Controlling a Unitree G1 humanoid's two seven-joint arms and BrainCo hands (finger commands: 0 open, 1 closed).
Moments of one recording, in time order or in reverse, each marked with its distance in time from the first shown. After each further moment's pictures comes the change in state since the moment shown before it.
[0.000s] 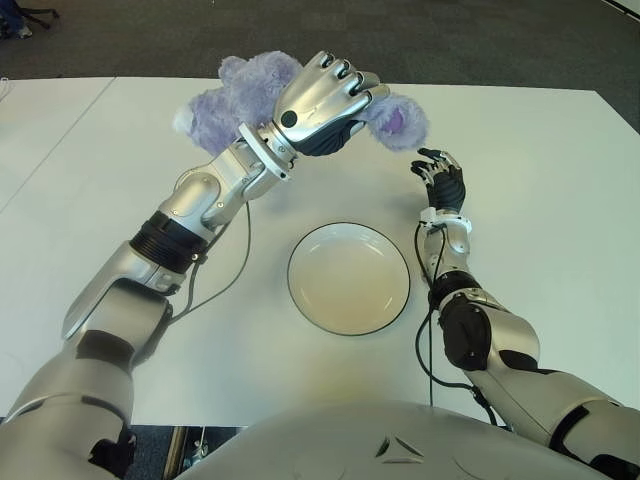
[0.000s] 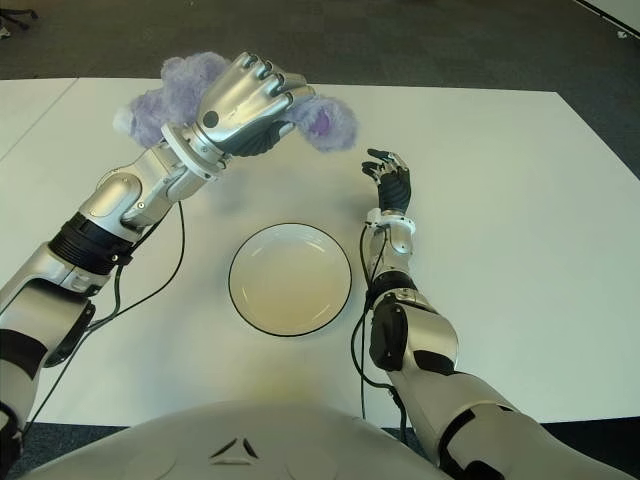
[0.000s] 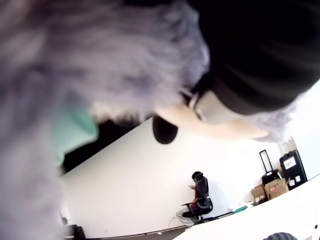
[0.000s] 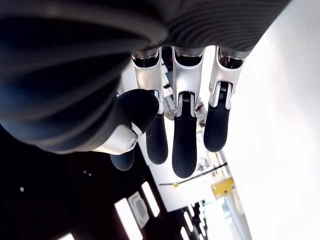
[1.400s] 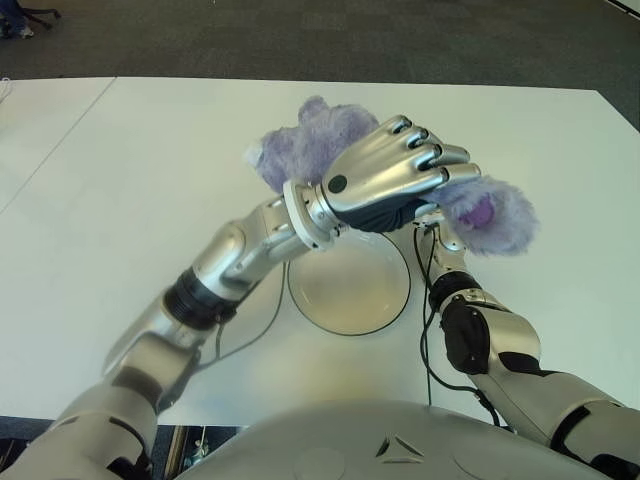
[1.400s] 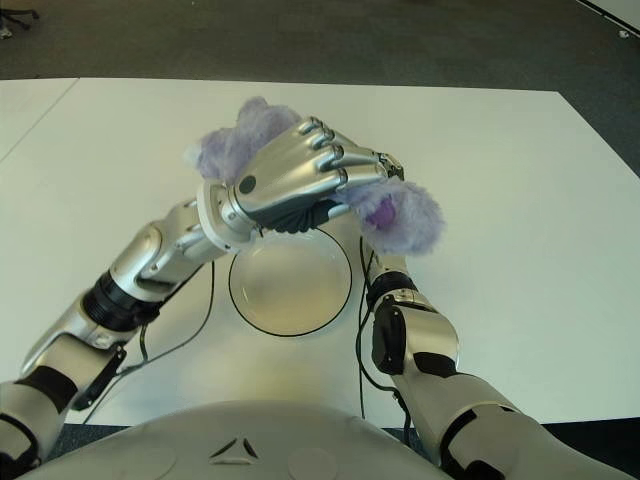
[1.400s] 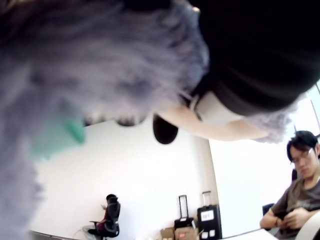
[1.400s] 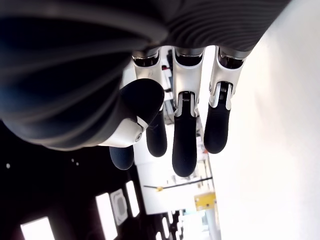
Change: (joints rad) left arm 0.296 -0.207 -0.012 -0.464 -0.177 -0.065 -0.256; right arm 0.009 -0.011 0.090 0.001 -0.141 -0.026 -0.151
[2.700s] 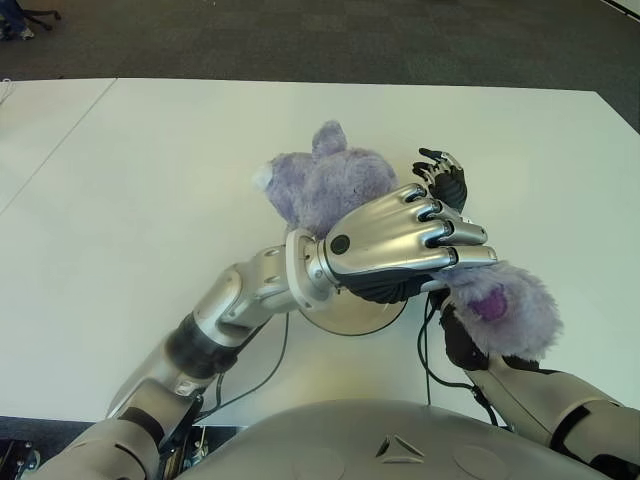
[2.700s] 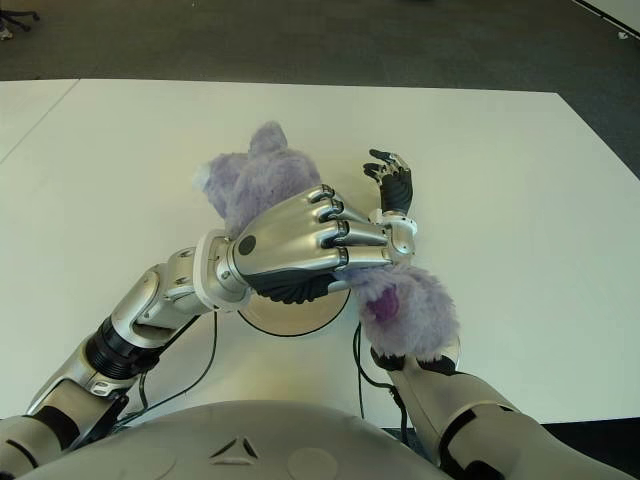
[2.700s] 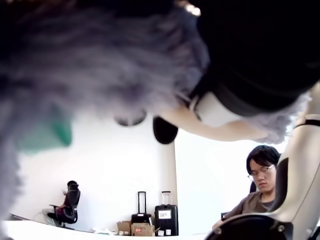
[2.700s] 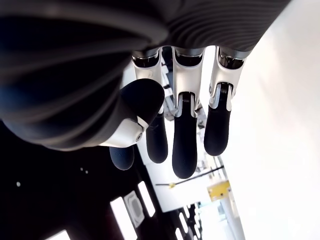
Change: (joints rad) left arm 0.153 -0.019 -0.002 -0.089 -0.057 -0.144 -0.125; right arm -0.005 0.005 -0.114 -0.003 0.096 0.029 0.141
